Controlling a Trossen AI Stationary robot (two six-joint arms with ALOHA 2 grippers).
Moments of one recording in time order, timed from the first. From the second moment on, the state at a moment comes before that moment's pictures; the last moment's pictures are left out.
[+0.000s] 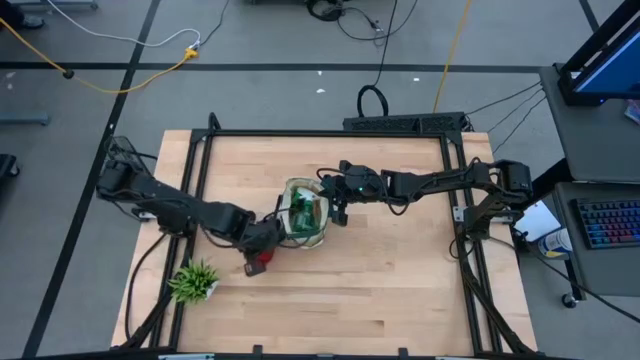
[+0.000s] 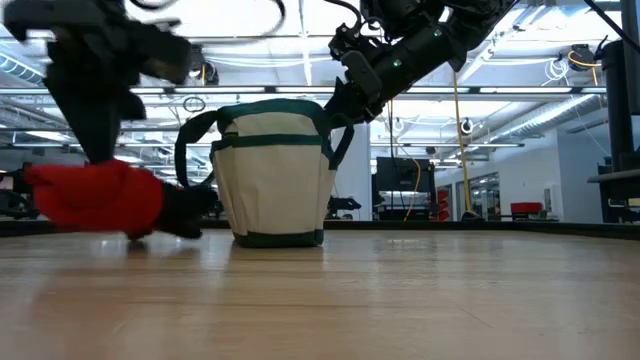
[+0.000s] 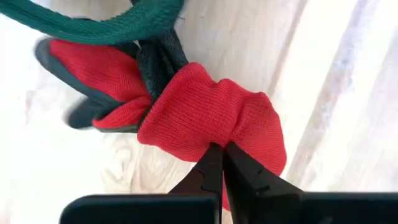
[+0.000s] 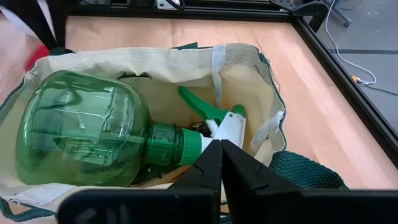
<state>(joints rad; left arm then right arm) -0.29 1.43 0.94 -0.86 0.02 -0.60 -0.12 1.64 1.01 0.12 0.05 -0.07</state>
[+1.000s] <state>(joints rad) -0.47 1.16 0.94 -1.45 -0.22 -1.08 -0.12 1.64 1.01 0.12 0.05 -0.06</state>
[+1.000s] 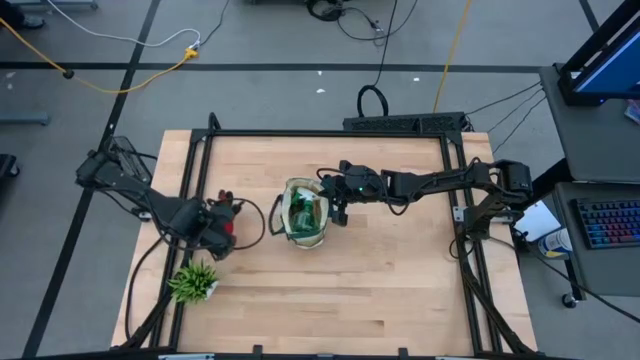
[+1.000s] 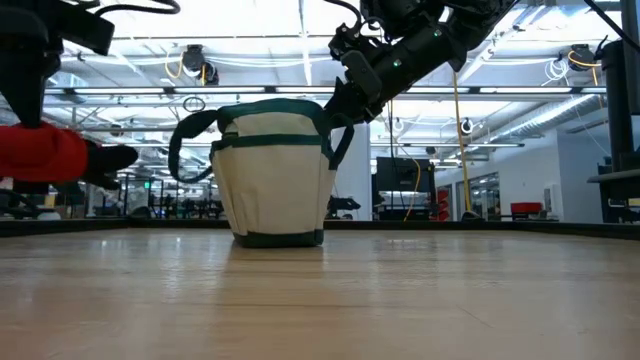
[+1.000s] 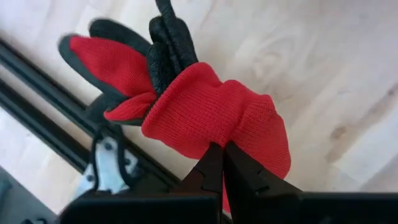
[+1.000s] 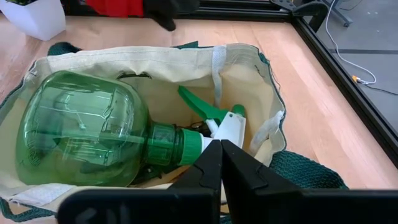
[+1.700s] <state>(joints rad) -0.45 1.16 1.19 -1.04 -0.73 -0.47 -0.12 1.64 1.01 0.13 0.05 -0.06</state>
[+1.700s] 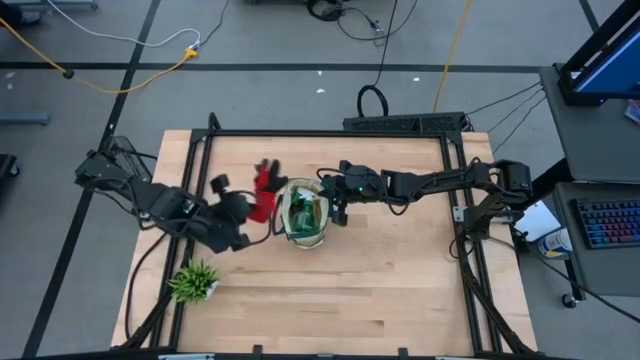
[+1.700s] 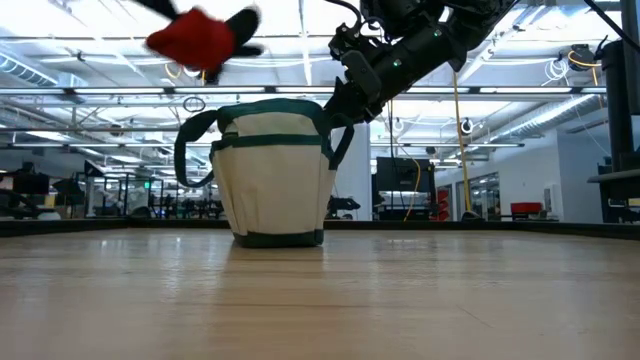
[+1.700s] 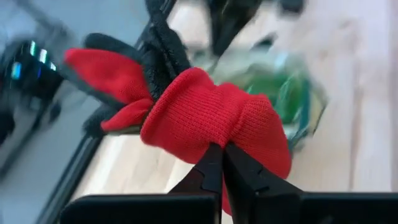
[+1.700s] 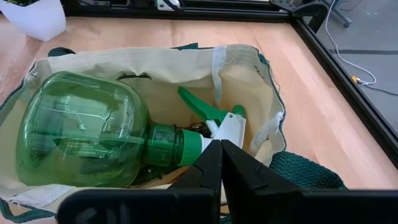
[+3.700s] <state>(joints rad) -0.08 1.56 1.19 -0.70 -0.27 0.28 -0.11 1.64 1.01 0.43 0.16 -0.07</state>
